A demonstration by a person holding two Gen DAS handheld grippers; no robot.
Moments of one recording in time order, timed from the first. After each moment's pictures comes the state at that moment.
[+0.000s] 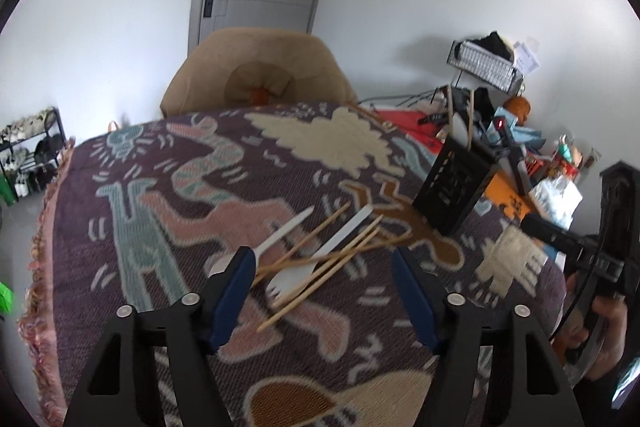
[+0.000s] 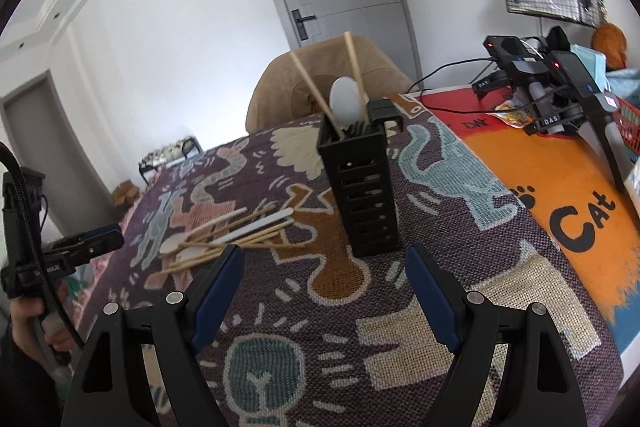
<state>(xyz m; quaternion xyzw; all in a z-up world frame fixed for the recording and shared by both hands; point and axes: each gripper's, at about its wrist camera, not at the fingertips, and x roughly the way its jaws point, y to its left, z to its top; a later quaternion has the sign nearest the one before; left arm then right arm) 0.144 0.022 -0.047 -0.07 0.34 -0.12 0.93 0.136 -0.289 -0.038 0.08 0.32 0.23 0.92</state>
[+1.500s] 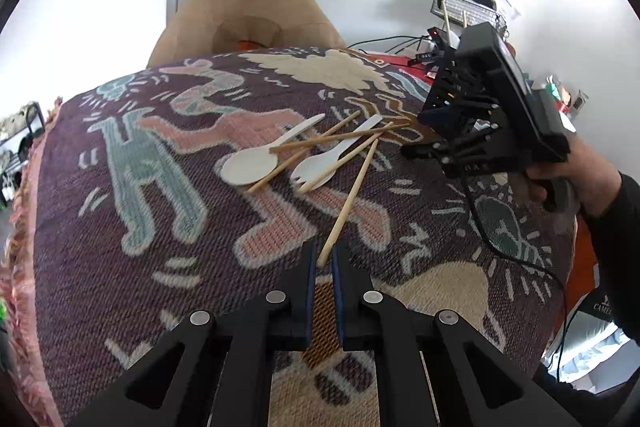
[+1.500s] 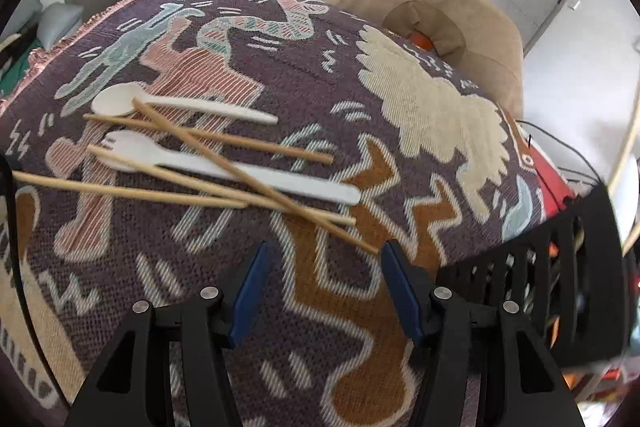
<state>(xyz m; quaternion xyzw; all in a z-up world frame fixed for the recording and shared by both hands) 0.110 0.045 -0.115 -0.04 0.38 -0.16 0.91 0.231 -0.126 -0.092 -0.29 0.40 0.28 0.82</state>
